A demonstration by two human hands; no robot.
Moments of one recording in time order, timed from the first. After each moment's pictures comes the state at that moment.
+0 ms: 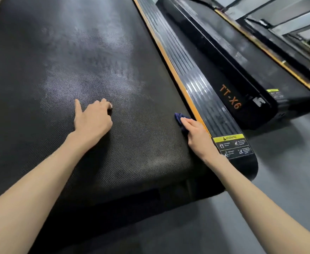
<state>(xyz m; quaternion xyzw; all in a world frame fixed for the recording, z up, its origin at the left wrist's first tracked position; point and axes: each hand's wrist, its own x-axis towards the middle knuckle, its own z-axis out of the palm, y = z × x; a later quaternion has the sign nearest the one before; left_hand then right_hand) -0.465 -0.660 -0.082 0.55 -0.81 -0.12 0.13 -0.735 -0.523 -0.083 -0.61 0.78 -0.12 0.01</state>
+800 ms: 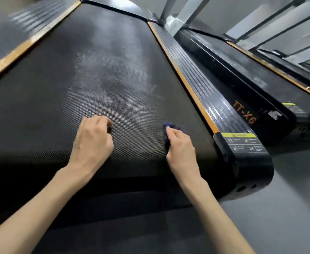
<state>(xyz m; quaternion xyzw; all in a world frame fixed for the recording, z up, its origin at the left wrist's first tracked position) -0.418 -0.547 -0.112 0.52 -0.79 -0.05 0.32 -0.614 -0.470 -0.101 -0.61 0.75 -0.25 -0.09</state>
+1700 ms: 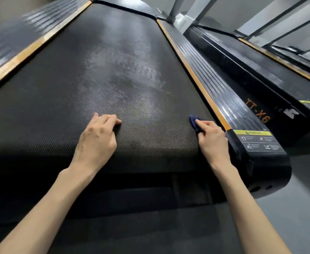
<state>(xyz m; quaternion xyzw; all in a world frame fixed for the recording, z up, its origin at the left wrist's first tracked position) -0.409 -0.543 -0.124 0.50 -0.79 -0.06 0.36 -0.675 -0.481 -0.091 -0.55 0.80 -0.22 -0.05</state>
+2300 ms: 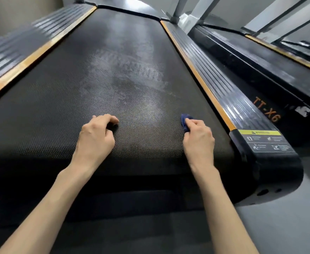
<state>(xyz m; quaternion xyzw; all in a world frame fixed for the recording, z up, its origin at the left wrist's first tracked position) -0.411 -0.539 -0.107 0.56 -0.72 -0.13 0.38 -0.633 -0.489 -0.096 -0.51 0.81 -0.27 -0.06</state>
